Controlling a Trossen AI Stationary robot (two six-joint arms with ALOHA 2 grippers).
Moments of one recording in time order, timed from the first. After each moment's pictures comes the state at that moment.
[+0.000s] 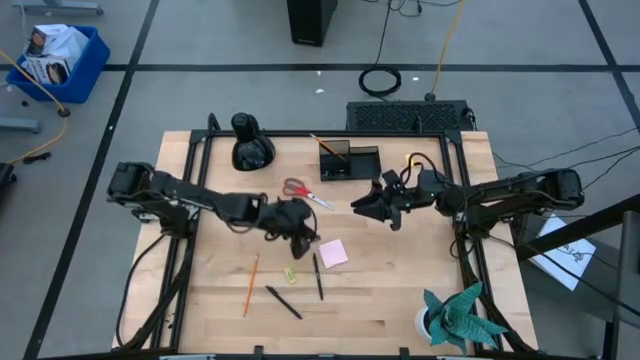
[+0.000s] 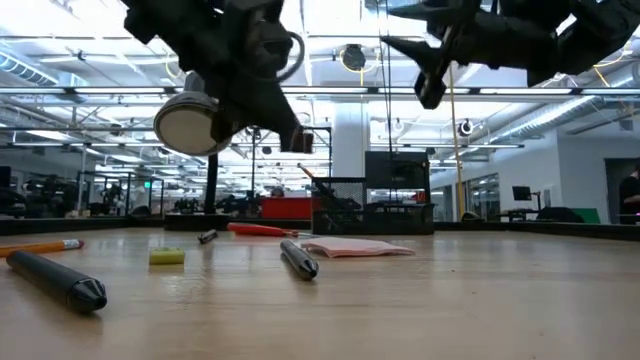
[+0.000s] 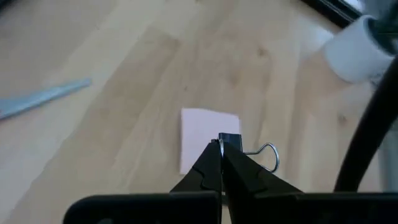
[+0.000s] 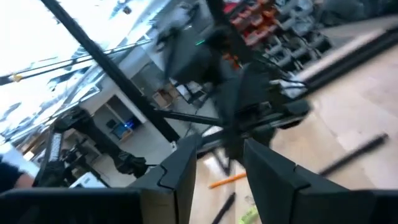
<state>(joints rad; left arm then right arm) -0.12 1.55 0.92 -0.08 -0.02 -0.59 -0.12 1.20 0.44 0.82 -0.32 0.70</state>
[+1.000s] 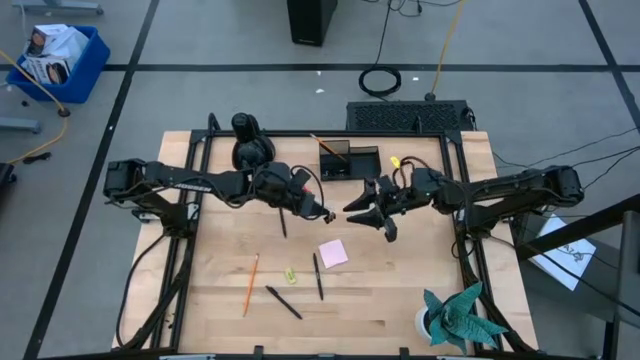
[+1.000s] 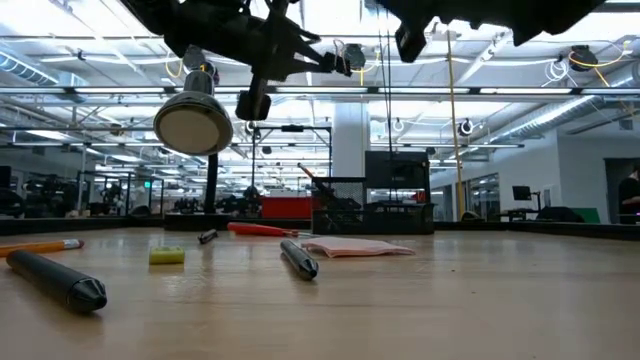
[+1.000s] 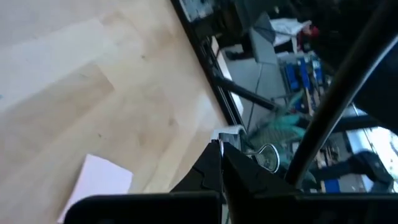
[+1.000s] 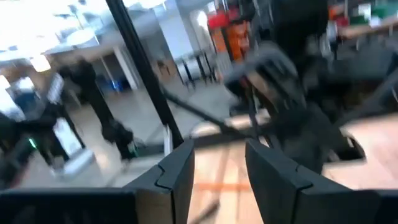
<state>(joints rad) 0.11 1.49 0.92 0.20 0.32 -1.09 -0.03 1.20 0.65 0.57 -0.31 0.36</state>
